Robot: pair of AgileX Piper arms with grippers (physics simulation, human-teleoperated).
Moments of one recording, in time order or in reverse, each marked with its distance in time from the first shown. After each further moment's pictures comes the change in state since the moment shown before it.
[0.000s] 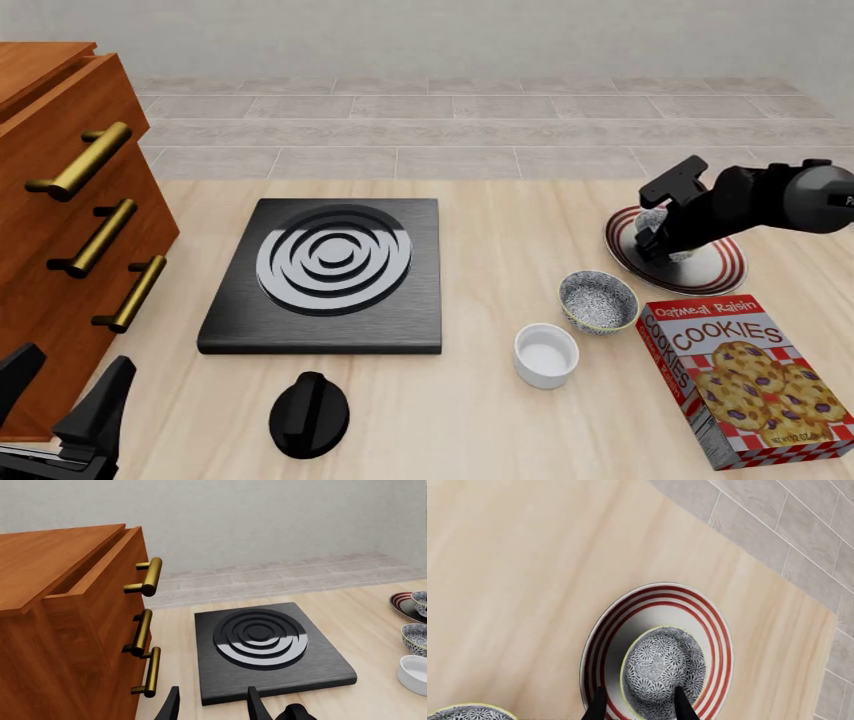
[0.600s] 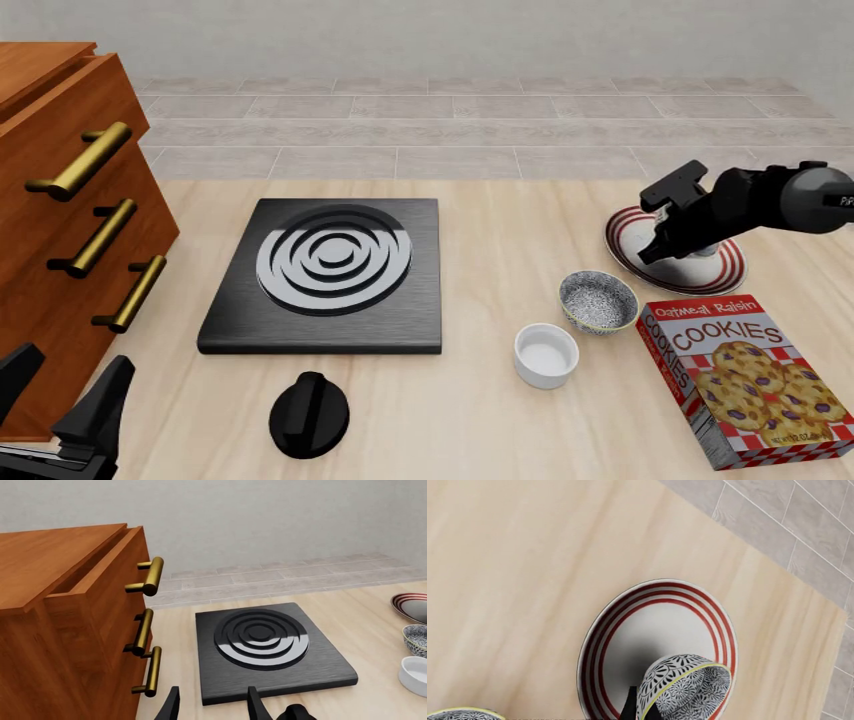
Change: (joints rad) left arm 0.006 0.000 0.000 0.000 -0.003; right arm -0.010 0.028 -0.019 0.018 -0.003
